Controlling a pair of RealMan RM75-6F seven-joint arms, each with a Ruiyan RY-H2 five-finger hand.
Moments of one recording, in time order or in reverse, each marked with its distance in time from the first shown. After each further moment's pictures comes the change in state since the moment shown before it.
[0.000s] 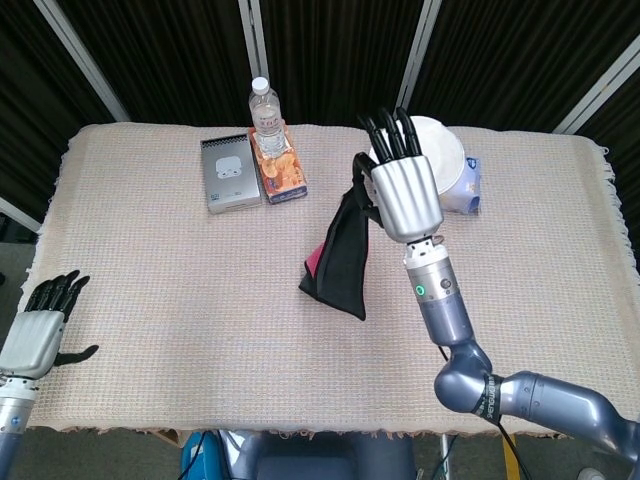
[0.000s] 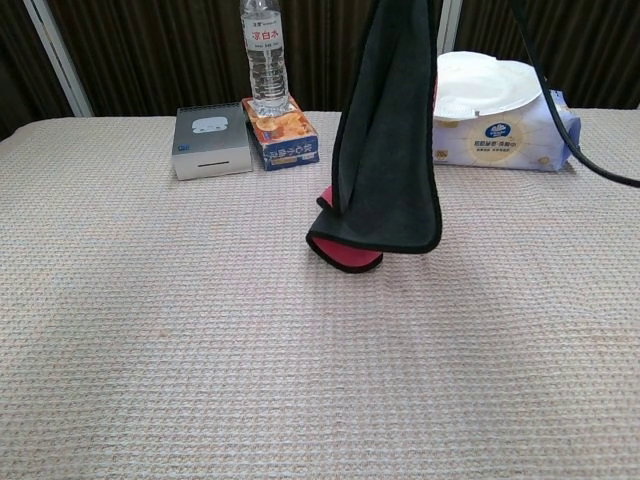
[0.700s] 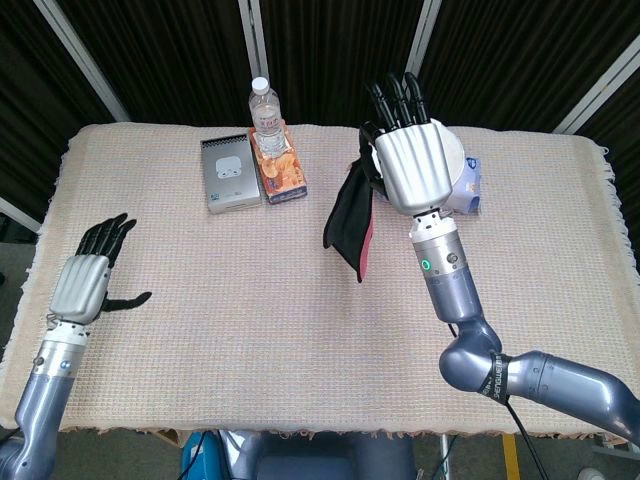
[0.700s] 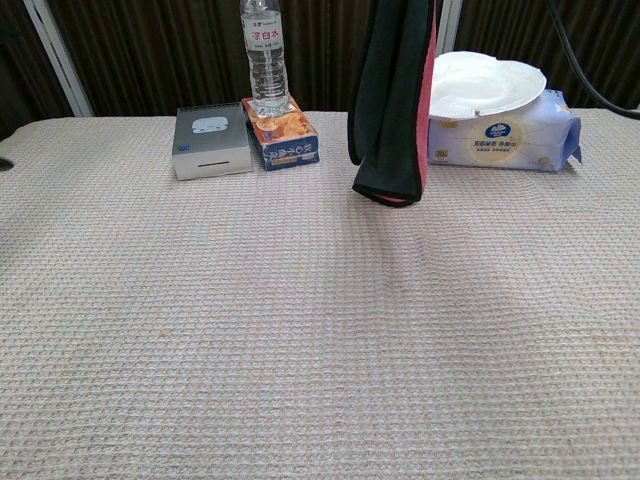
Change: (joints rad) left arm -0.205 -0.068 -0.227 -0.167 -0.132 -0.074 0.080; right arm 0.085 0.097 -0.011 0.027 0.080 -0.002 0.000
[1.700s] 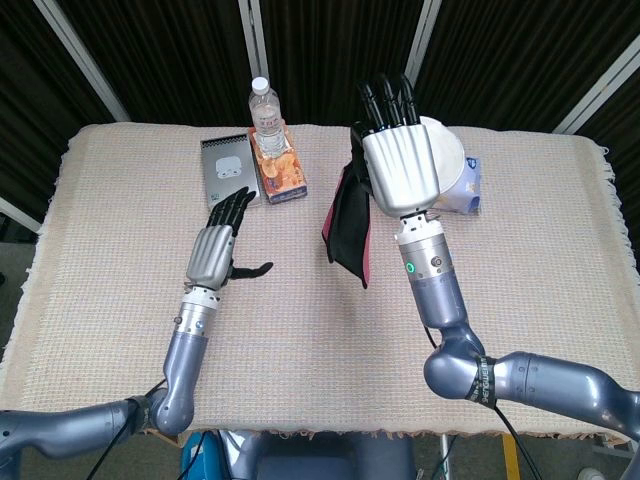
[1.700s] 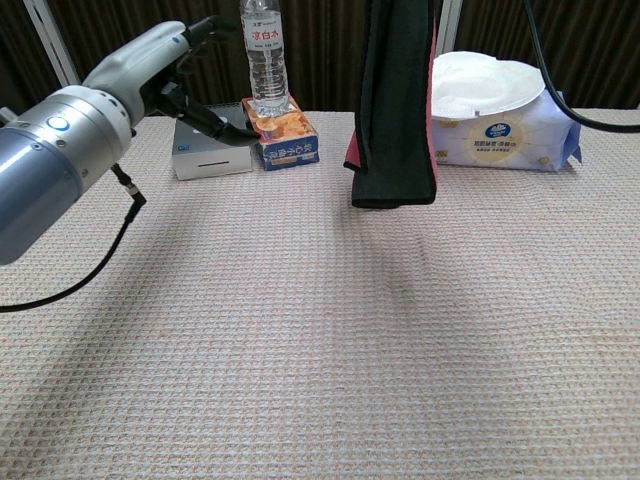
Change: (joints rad) left arm -0.349 -0.523 -0.161 0.207 -0.217 -0.013 0.103; right arm 0.090 0.004 -0.042 -0.066 0.151 0.098 -0.143
